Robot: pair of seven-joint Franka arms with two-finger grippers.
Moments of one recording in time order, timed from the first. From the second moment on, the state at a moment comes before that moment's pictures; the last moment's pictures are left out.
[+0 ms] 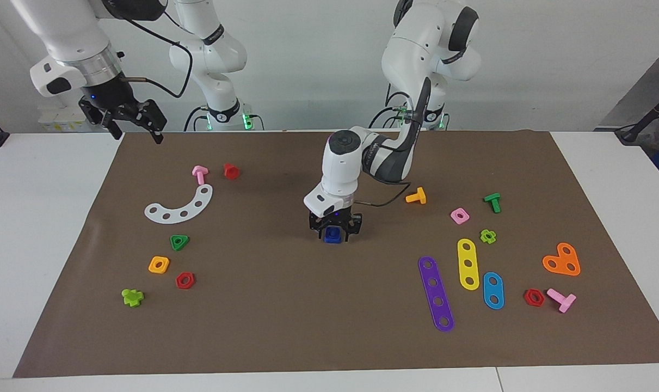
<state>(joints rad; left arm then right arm) -0.69 0.54 0.00 -1.66 0.05 2.36 -0.52 0.02 -0.06 -0.06 -1.60 0.00 1.53 0.13</state>
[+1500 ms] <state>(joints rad) -0.66 0.54 0.02 -1.46 -0.03 2.05 -0.53 0.02 -0.06 -0.06 -1.61 0.00 1.53 0.13</state>
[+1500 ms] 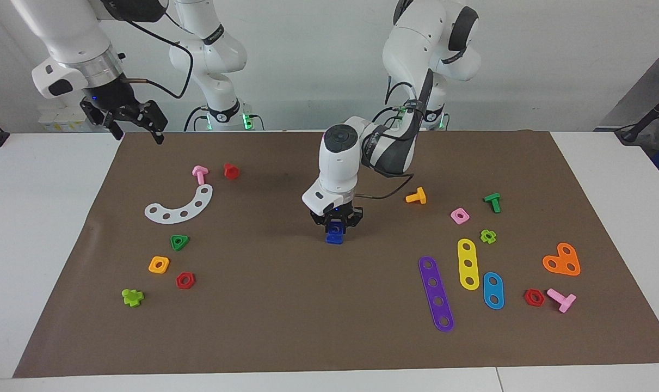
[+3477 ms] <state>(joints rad) -0.14 0.16 0.03 -1.88 -0.09 1.96 0.12 0.60 0.56 -0.01 -1.65 -0.04 2.37 0.66</state>
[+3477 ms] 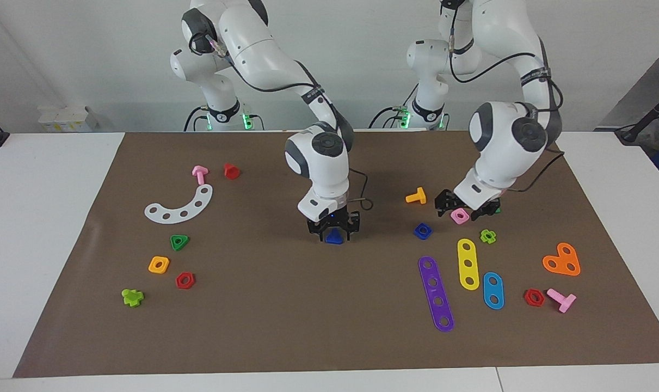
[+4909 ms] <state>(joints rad) 0.02 -0.12 -0.03 -1.72 0.03 1.56 0.07 0.61 0.54 -0.02 -1.67 -0.04 2.37 0.65</state>
